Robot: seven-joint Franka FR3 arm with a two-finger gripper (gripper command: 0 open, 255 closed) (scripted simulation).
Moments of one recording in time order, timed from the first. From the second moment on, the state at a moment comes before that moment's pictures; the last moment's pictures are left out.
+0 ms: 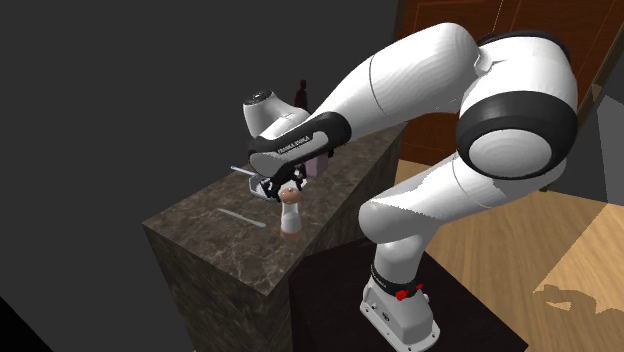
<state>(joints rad) 0.08 -0.68 0.67 -2.70 0.10 2.15 0.46</state>
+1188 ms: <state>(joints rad) 0.08 -0.77 0.57 -2.52 0.07 1.89 0.39</state>
